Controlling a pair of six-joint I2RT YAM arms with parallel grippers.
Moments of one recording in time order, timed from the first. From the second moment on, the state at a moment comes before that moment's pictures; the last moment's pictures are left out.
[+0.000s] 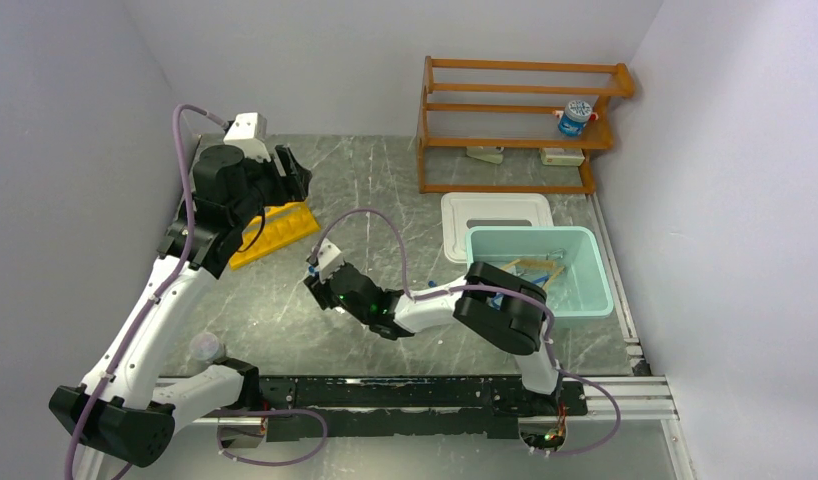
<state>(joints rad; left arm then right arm) -0.32 1.07 1.18 -0.39 -0.06 -0.33 1.20 2.00 1.05 0.65 0.35 0.08</state>
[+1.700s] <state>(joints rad) -0.32 1.04 0.97 -0.33 0.20 -0.27 0.78 1.82 1.16 -0.65 0.24 0.03</state>
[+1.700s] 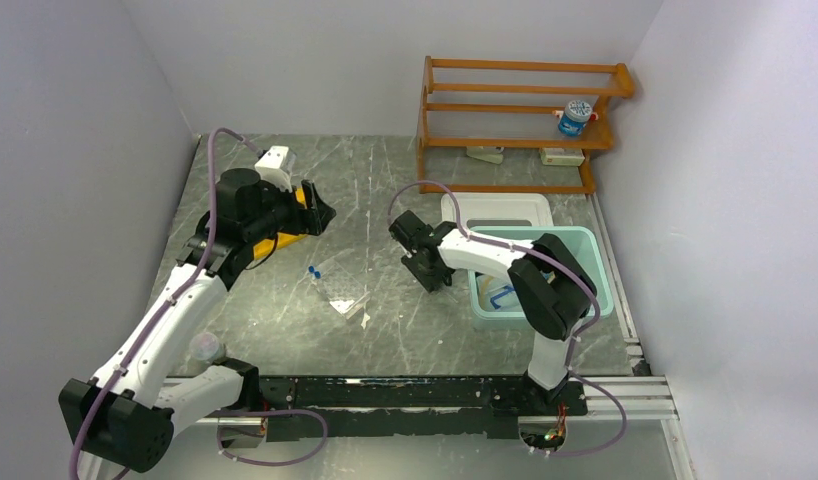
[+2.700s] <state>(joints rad) -0.35 1.08 0.85 -0.15 0.46 -0.42 0.75 1.47 1.10 -0.23 0.09 0.22</state>
